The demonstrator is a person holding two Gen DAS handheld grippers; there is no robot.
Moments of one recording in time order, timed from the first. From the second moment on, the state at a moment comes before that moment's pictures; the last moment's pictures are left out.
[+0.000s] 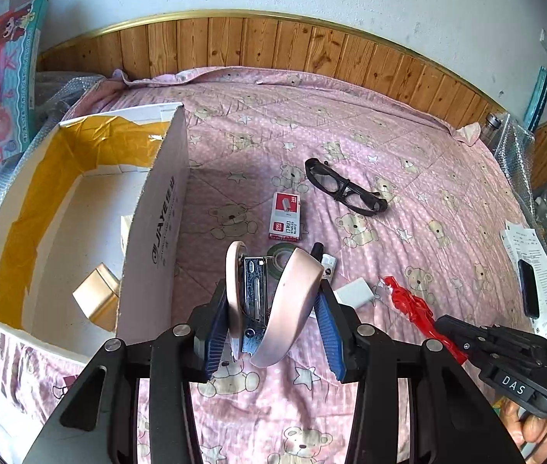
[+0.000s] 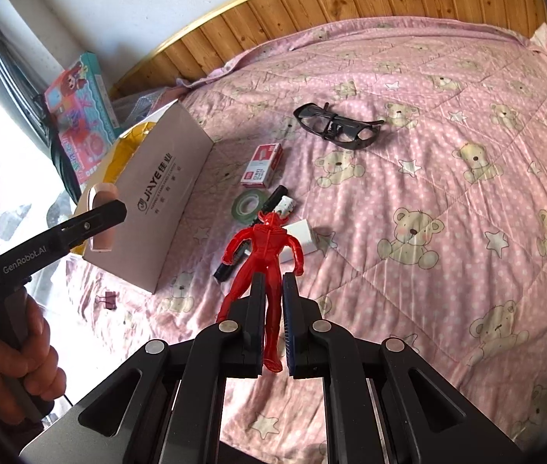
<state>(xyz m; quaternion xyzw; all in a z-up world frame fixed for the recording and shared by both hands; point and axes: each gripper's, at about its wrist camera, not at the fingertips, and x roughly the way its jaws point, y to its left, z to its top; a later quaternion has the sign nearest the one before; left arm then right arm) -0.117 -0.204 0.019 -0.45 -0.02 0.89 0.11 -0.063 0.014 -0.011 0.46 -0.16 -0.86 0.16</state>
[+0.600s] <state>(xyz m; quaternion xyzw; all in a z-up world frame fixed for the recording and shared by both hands) -0.077 -0.235 0.056 -0.40 -0.03 0.91 0.10 -0.035 -0.024 0.030 0.42 -0.13 -0.88 0.19</state>
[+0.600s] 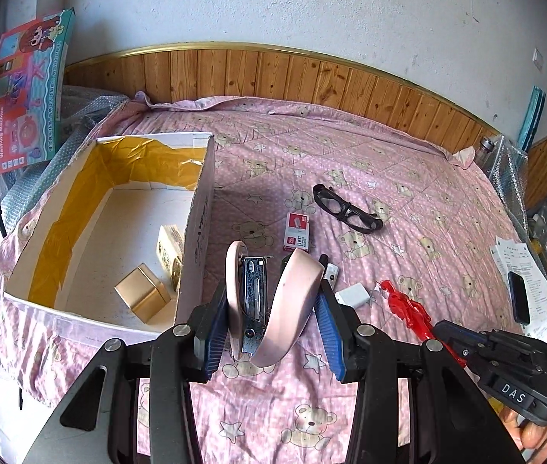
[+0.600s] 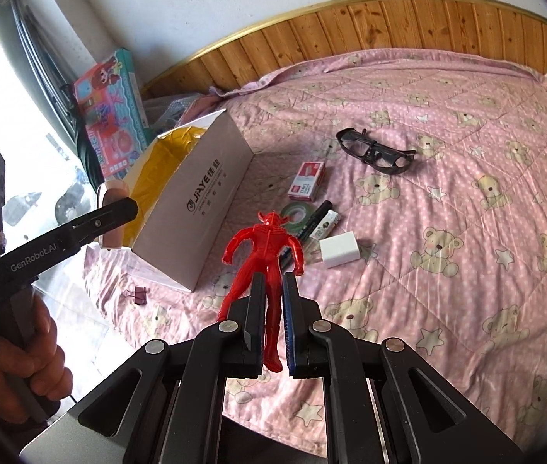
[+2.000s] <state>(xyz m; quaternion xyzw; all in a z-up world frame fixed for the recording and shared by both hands) -0.116 -0.353 0.054 -0.39 -0.09 0.91 0.02 -0.103 -0.150 0.096 0.38 -0.06 -0.88 0.27</state>
